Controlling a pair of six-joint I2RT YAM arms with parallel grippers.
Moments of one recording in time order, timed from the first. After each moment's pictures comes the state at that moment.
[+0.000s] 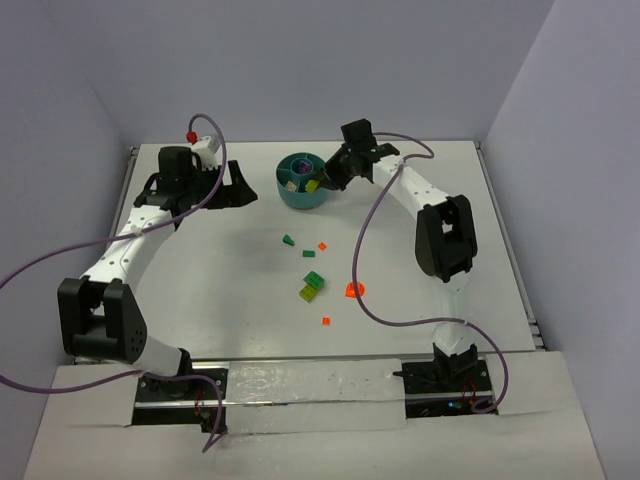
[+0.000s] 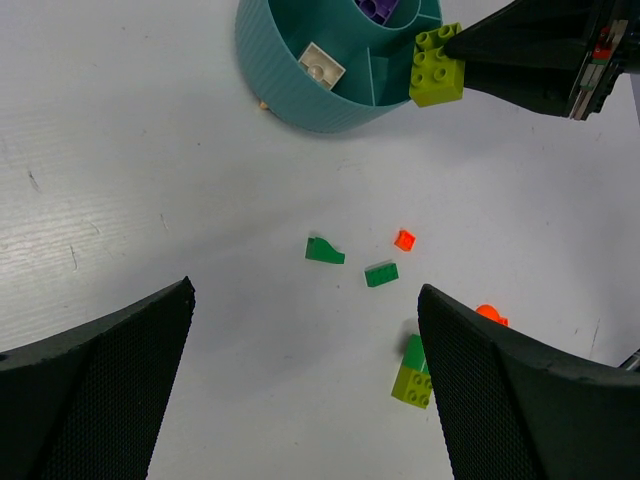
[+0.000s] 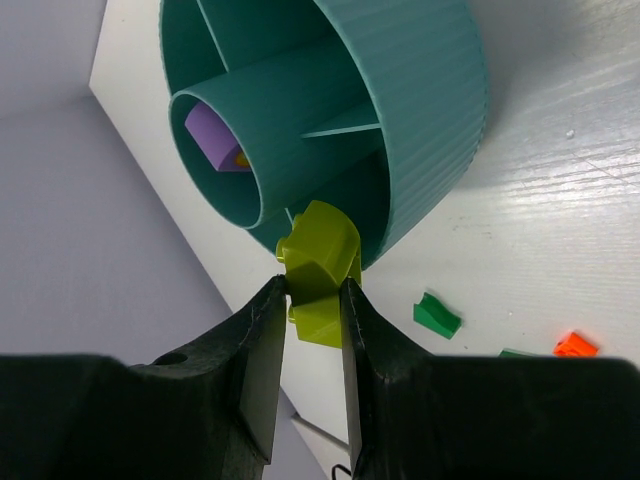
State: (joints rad) left arm -0.15 1.48 1.19 -0.33 0.42 -0.26; right arm 0.39 2.15 1.87 -0.56 -0.23 1.19
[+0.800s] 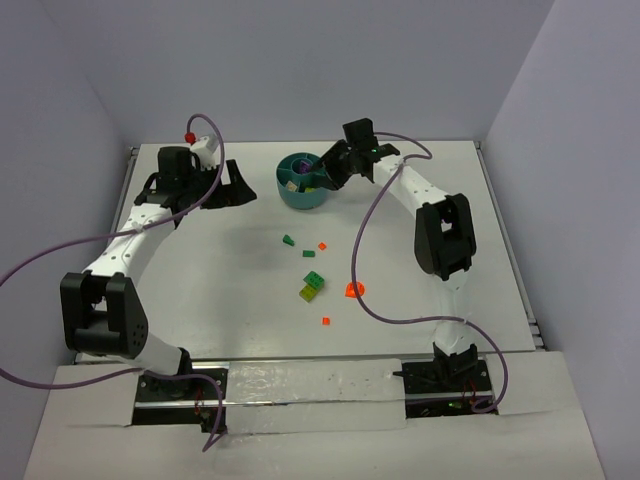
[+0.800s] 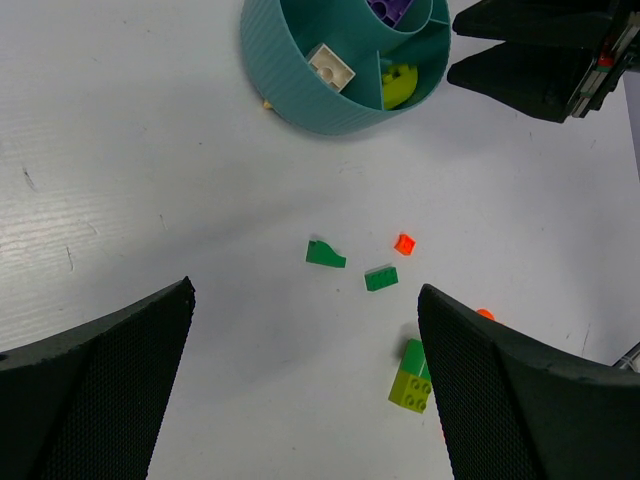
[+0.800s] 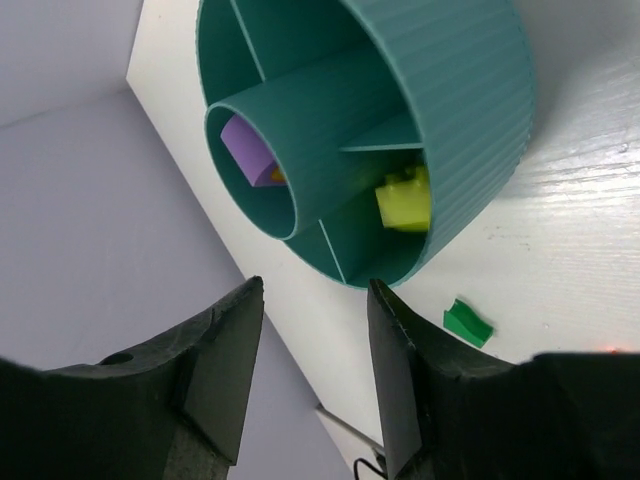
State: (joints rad) left arm -0.13 1.50 1.19 -0.31 0.45 -0.28; right arm 0.38 2.17 1.88 -0.49 -0.29 1.23
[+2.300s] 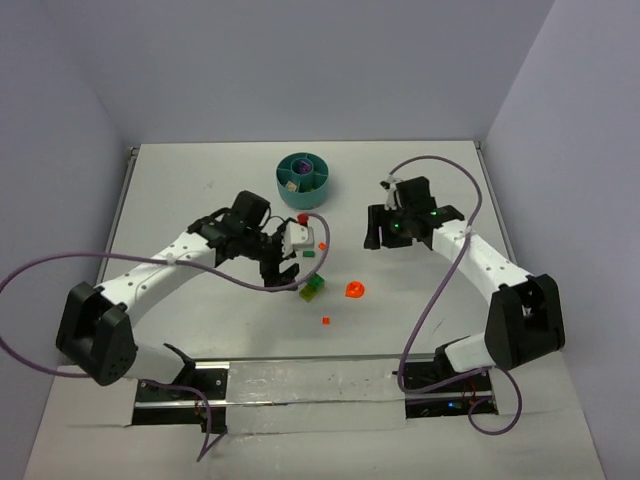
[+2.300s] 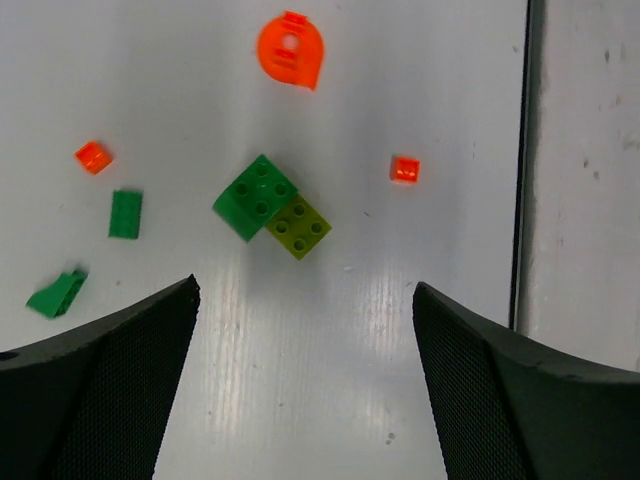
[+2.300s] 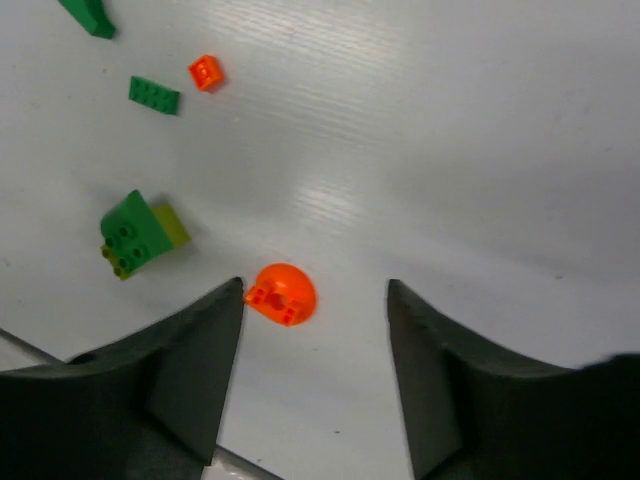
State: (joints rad) left arm -0.63 1.38 1.05 -0.58 0.64 0.59; right arm 0.35 1.40 1.00 -0.54 -0.22 0.23
